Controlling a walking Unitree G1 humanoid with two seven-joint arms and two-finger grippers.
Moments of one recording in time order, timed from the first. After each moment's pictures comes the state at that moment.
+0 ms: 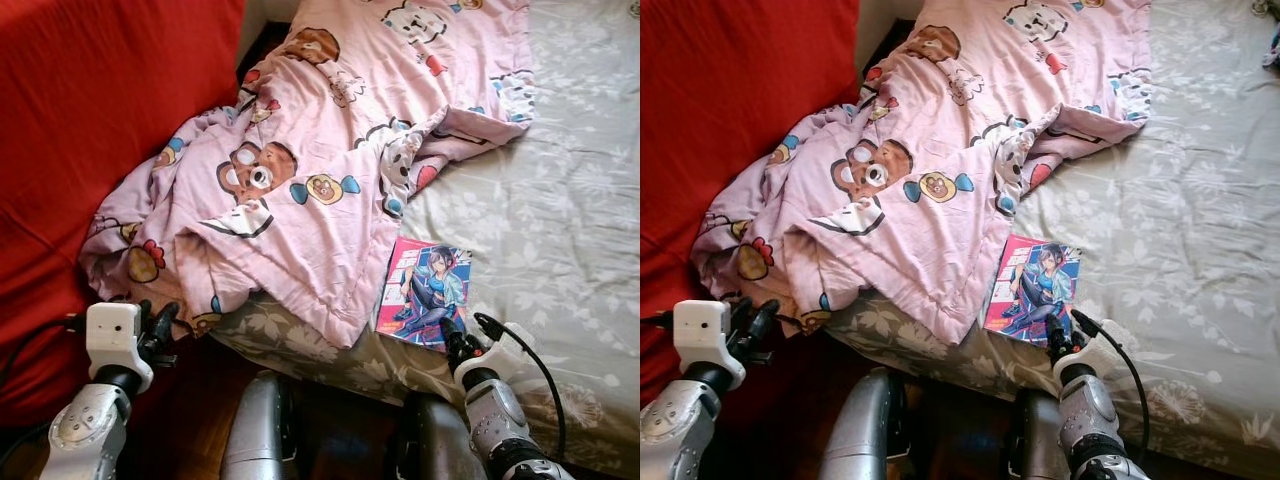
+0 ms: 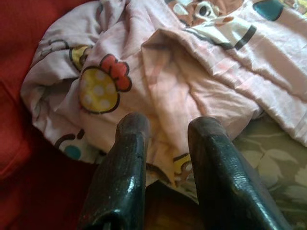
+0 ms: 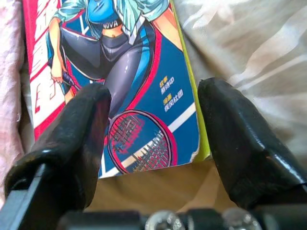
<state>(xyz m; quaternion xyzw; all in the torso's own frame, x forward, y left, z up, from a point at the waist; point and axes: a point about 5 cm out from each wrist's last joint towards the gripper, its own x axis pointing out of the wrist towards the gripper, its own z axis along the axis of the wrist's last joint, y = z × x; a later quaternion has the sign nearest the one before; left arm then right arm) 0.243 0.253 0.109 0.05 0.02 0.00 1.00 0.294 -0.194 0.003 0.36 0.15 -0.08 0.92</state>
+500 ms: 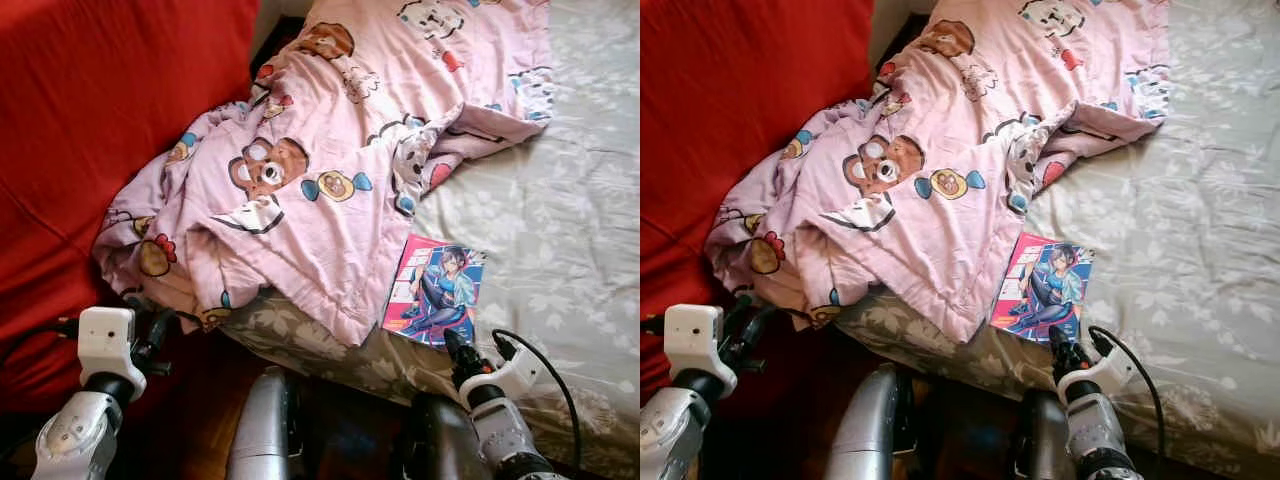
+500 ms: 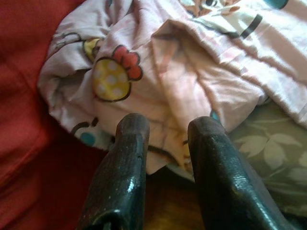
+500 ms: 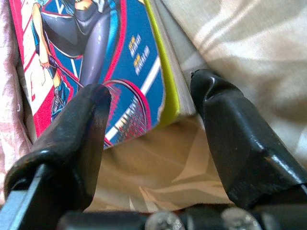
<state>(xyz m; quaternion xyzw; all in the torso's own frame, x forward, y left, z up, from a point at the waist) 0.228 0.255 0.116 0.07 0.04 -0.01 1.00 0.273 -0.201 -0.015 0.45 0.15 -0.08 0.87</state>
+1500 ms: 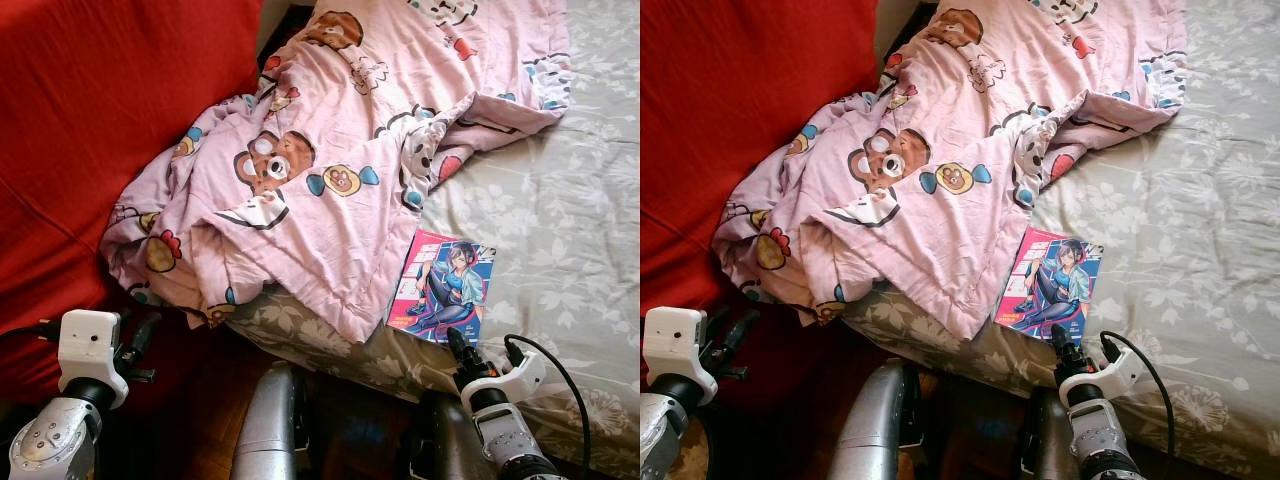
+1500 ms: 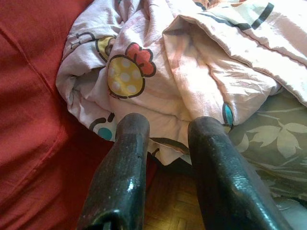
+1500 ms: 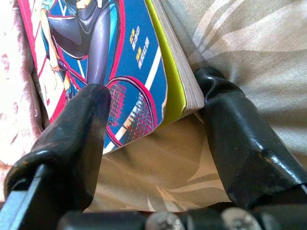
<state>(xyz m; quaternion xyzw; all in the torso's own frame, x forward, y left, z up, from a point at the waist) 0.222 0.262 0.125 0.09 0.04 0.00 1.00 0.275 -0.198 -0.012 0.50 0.13 -0.07 0.85</state>
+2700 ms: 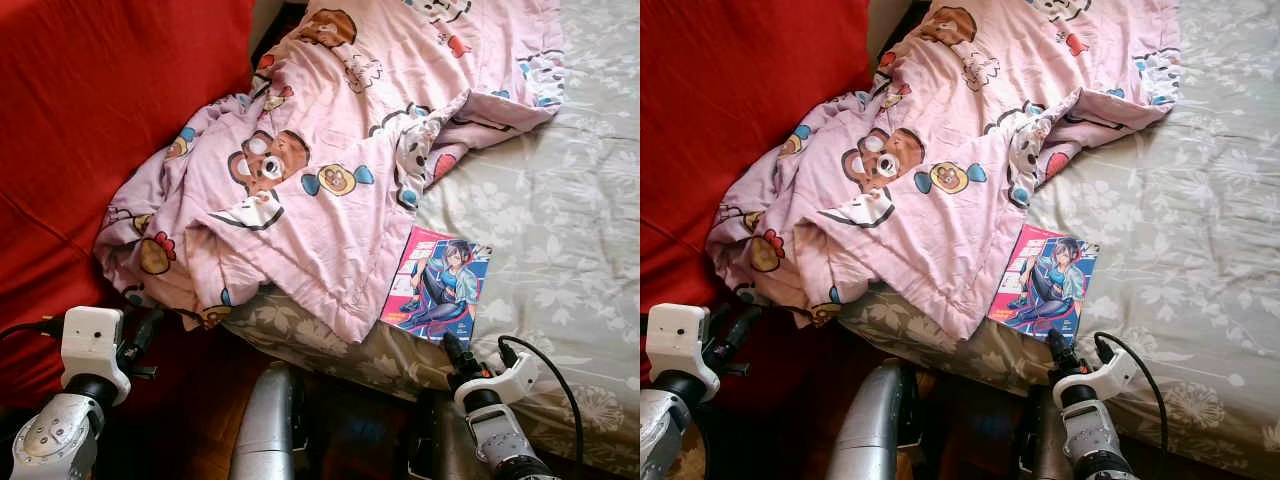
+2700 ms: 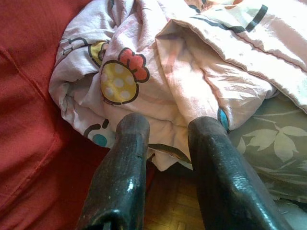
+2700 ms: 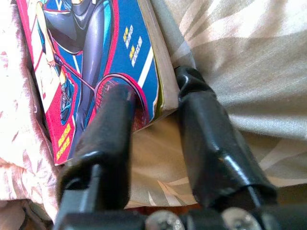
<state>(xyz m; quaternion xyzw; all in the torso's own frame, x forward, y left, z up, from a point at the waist) 0.226 0.261 0.126 0.09 0.04 -0.01 0.99 0.275 -0.190 -0.014 0.51 0.13 -0.06 0.85</state>
